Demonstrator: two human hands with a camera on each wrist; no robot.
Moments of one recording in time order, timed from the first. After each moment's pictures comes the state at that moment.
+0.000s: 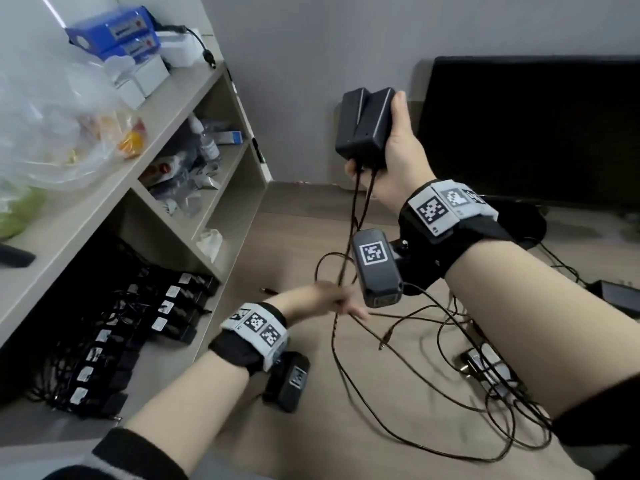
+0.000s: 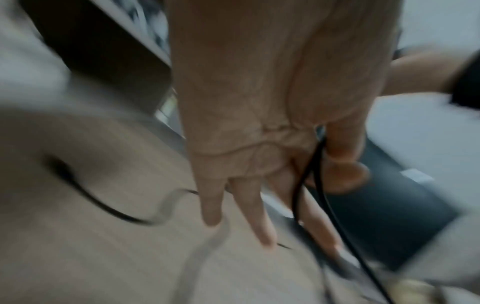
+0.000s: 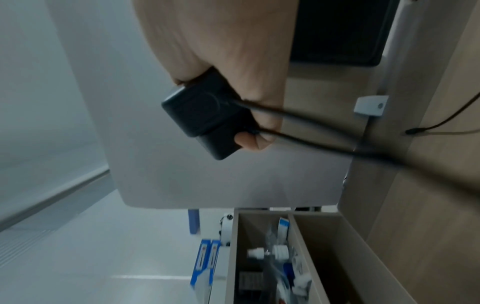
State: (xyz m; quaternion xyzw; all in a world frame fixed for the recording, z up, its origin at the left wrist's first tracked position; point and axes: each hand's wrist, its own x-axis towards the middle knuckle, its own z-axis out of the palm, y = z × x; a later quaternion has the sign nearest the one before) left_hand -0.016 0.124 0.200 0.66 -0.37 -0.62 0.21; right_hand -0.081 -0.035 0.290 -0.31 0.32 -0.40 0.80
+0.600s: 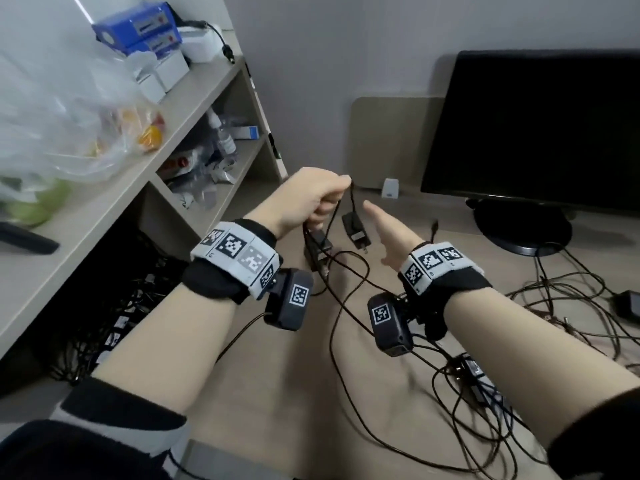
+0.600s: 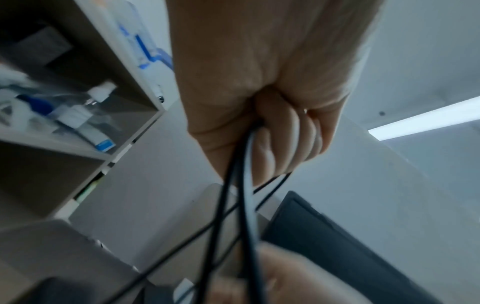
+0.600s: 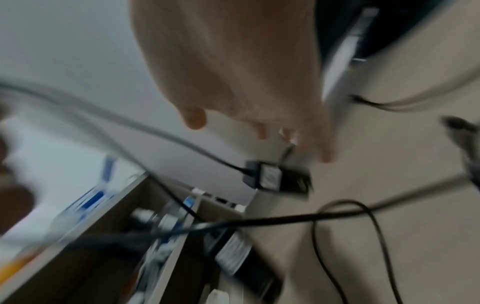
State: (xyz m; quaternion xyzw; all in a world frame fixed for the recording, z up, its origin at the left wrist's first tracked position) left_hand 0.028 0.072 0.287 0.63 -0.45 -0.48 0.42; right_hand -0.099 0.003 0.216 -0.51 0.49 -0.13 0.70
